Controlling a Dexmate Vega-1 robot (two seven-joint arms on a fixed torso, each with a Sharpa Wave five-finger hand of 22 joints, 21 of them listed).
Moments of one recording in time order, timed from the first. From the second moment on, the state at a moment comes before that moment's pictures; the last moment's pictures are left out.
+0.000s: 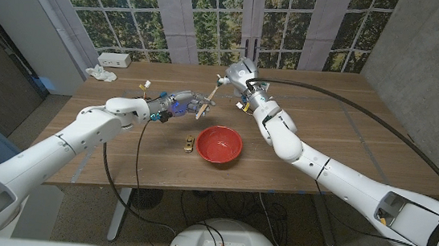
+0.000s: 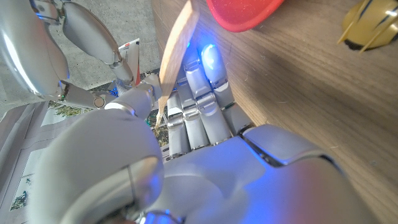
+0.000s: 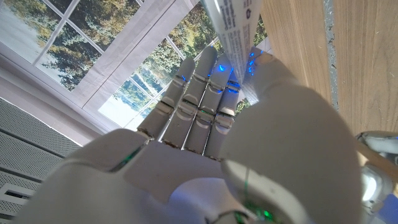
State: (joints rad) left arm 0.77 0.81 0.45 -1.65 -0.77 0.21 -0.31; left_hand 0.83 0.13 0.78 -0.15 0.17 0.90 0.11 0.20 0.56 1.04 0.01 0.49 0.81 1.20 -0.12 0.51 0.68 0.67 -0.06 1.55 0.21; right arm -0.51 -0.51 -1.00 -1.66 -1.53 -0.44 -0.06; right_hand 1.18 -0.08 0.49 -0.18 0.47 1.17 -0.02 0.40 0.23 1.08 -0.12 0.79 0.73 1.02 -0.17 0.37 0.94 0.61 -0.06 0.67 0.20
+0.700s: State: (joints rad) left arm 0.78 0.81 0.44 -1.66 -0.78 0.22 -0.31; left_hand 0.83 0.13 0.78 -0.15 0.17 0.90 0.11 0.20 0.56 1.04 0.01 0.49 0.82 1.20 -0.12 0.51 0.69 0.67 -0.06 1.55 0.21; right arm -0.52 -0.51 -1.01 -1.64 -1.60 -0.48 0.01; right_hand 1.17 -0.08 0.49 -0.18 0.45 1.15 -0.03 0.39 0.24 1.07 -0.13 0.78 0.74 1.02 -0.17 0.36 0.97 0.58 -0.06 0.68 0.21
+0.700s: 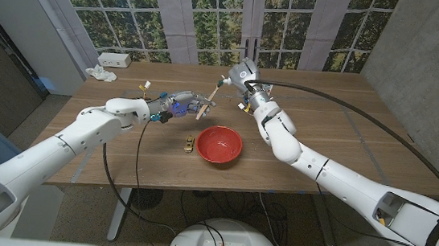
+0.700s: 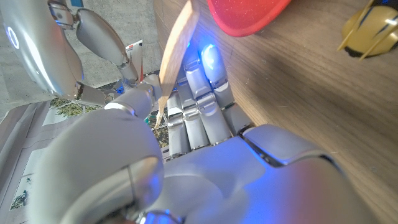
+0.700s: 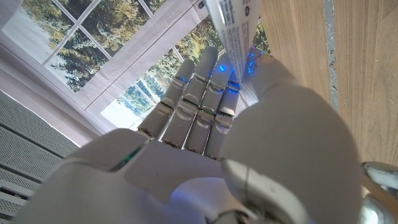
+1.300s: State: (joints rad) left arm 0.79 0.81 0.44 -1.65 -0.79 0.20 -0.32; left_hand 0.83 0.13 0.78 -0.15 0.17 0.90 0.11 0.20 0.56 1.04 0.01 0.49 0.82 1.20 -0.12 0.51 0.69 0.67 -0.06 1.55 0.21; right arm -0.53 -0.48 -0.99 -1.63 -1.58 -0.53 0.01; right_hand 1.15 -0.06 0.49 -0.18 0.43 1.13 -0.04 0.39 0.25 1.06 -0.14 0.78 0.74 1.01 -0.16 0.35 1.00 0.57 -0.05 0.70 0.20
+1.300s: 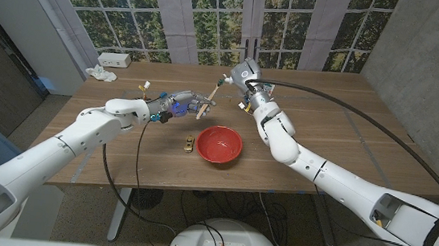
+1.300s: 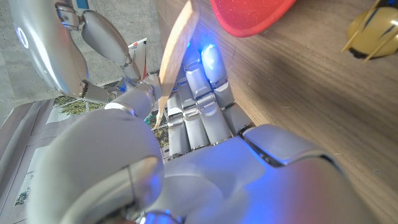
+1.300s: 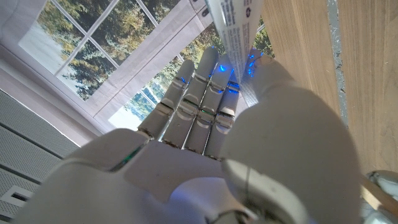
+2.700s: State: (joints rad) left arm 0.76 0.80 0.45 -1.62 -0.78 0.20 -0.35; left_hand 0.83 0.13 0.78 -0.15 0.17 0.90 0.11 0.20 0.56 1.04 0.01 0.49 0.82 1.20 -0.12 0.51 0.69 0.67 -0.06 1.55 0.21; right arm -0.55 -0.43 -0.92 -1.70 -1.20 -0.66 0.04; right_hand 1.04 -0.01 0.54 -0.13 0.32 1.02 -0.06 0.34 0.24 0.97 -0.13 0.64 0.61 0.94 -0.13 0.27 0.99 0.54 -0.04 0.75 0.20
